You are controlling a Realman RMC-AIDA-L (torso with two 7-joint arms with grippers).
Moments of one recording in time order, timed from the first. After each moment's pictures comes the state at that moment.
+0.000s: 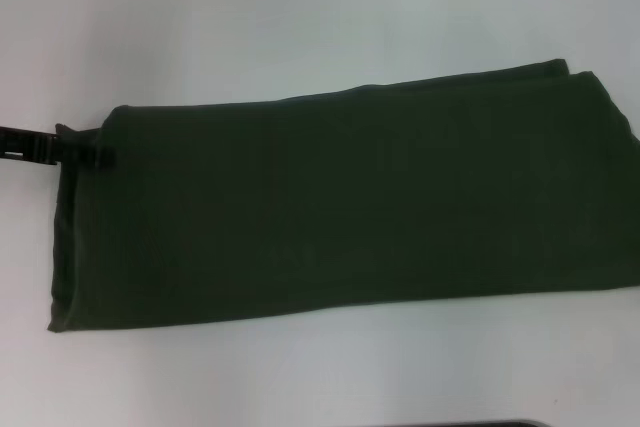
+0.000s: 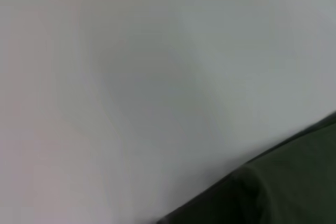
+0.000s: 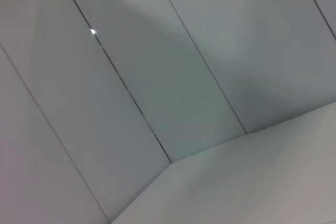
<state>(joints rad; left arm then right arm) -0.60 -2.07 0.54 0.89 2.64 1.44 -2.12 0.38 2.02 -0.08 -0.56 -1.95 -1.66 1.48</state>
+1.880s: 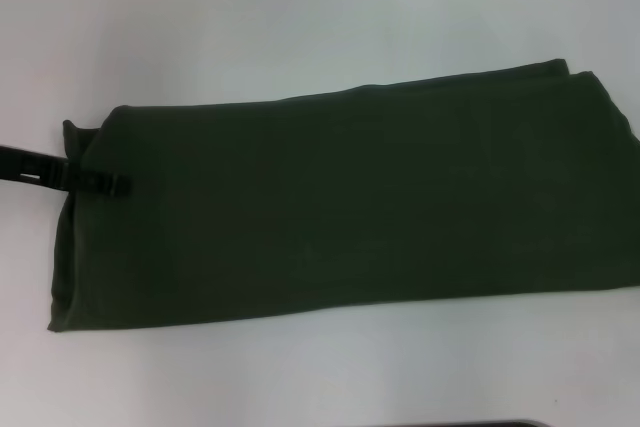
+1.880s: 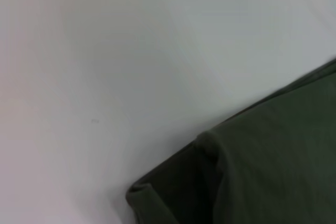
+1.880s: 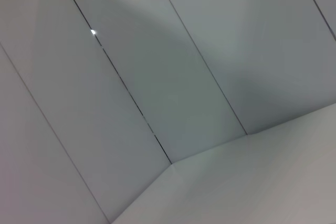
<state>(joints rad) -0.59 -2.08 0.58 0.90 2.66 1.50 -2.11 0.38 2.02 -0.08 -0.56 -1.95 -1.66 1.48</state>
